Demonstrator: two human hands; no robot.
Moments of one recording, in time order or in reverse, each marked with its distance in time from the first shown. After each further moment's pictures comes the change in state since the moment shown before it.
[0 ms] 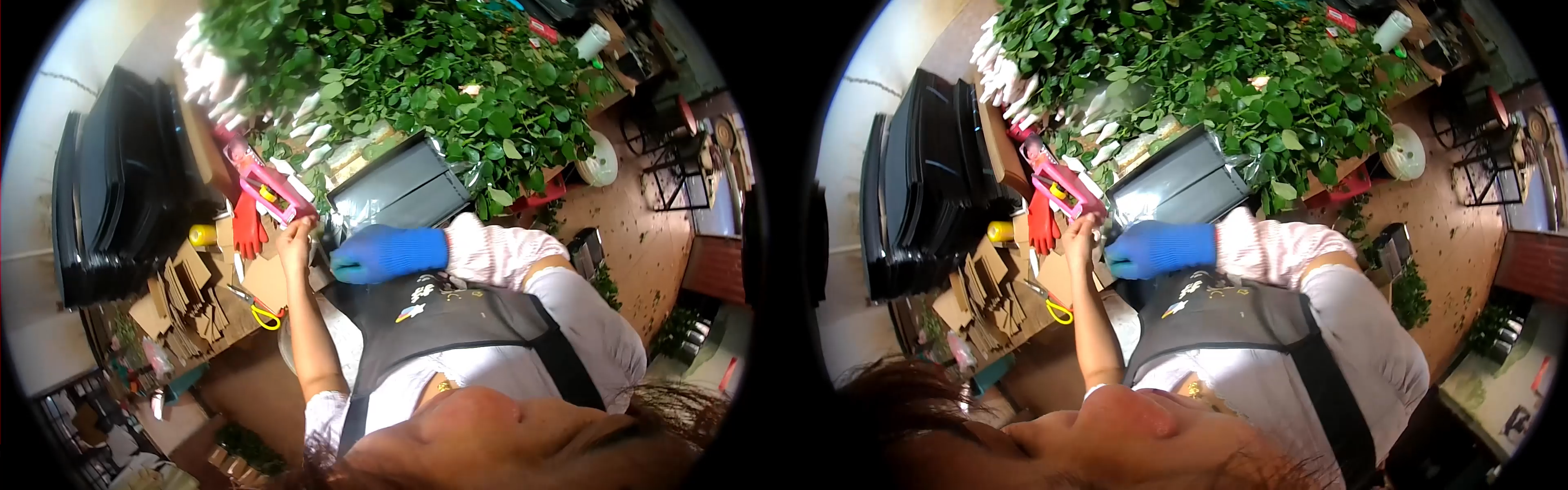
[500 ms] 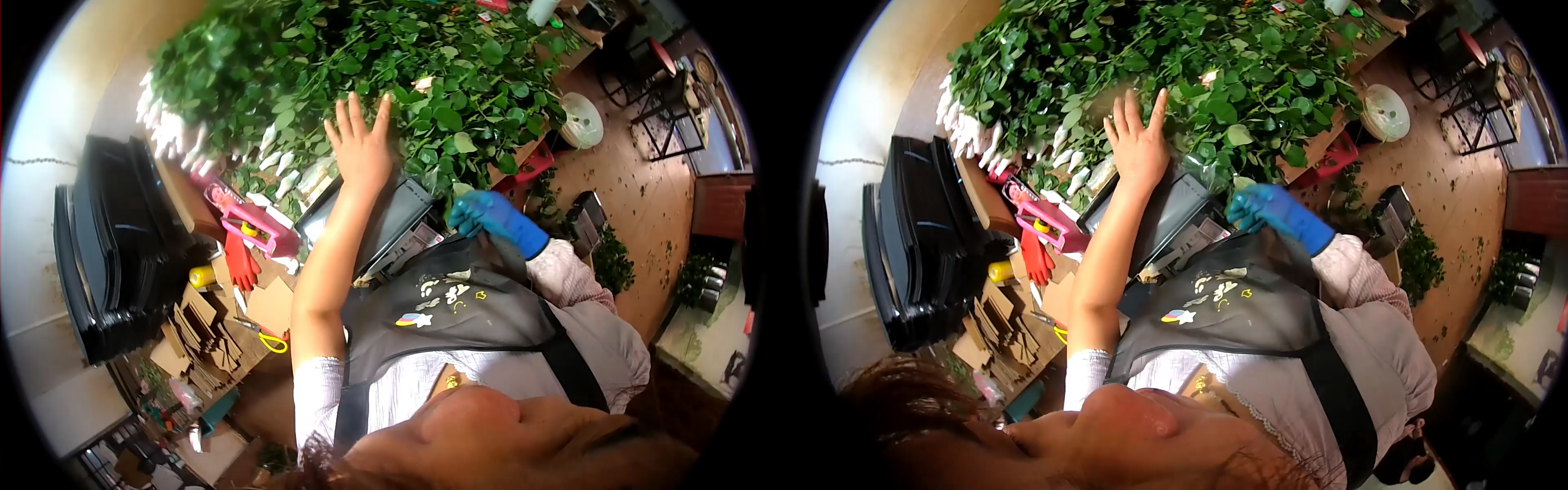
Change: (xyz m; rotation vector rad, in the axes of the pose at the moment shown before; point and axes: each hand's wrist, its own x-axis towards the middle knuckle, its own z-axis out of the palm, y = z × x) left_hand 0.010 0.138 0.255 1.142 0.057 1.241; right_hand -0.233 0.073 -0.032 1.134 0.677 0.807
